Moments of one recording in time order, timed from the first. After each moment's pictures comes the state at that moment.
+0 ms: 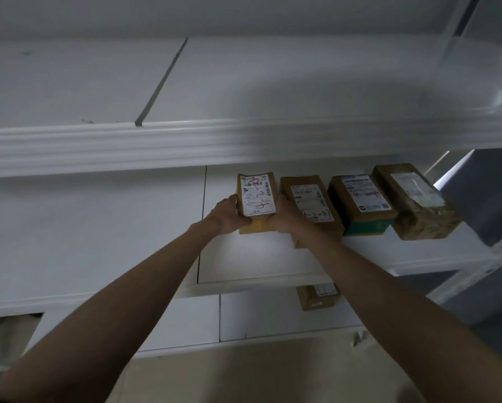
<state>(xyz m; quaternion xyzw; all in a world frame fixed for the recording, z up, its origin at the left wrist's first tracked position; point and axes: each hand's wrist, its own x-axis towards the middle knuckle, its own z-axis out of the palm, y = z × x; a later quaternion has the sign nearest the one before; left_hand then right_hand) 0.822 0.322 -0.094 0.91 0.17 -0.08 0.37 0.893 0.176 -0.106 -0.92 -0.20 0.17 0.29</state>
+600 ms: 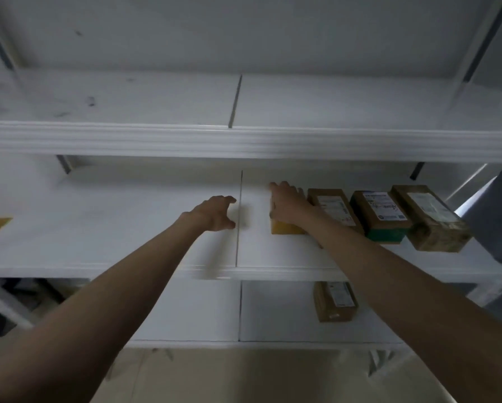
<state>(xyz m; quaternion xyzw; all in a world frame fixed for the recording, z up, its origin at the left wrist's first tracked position) 0.707 0.380 -0.035 0.97 0.17 -0.08 0.16 0.804 0.204 -0.018 -0.93 -0.33 0.08 0.12</state>
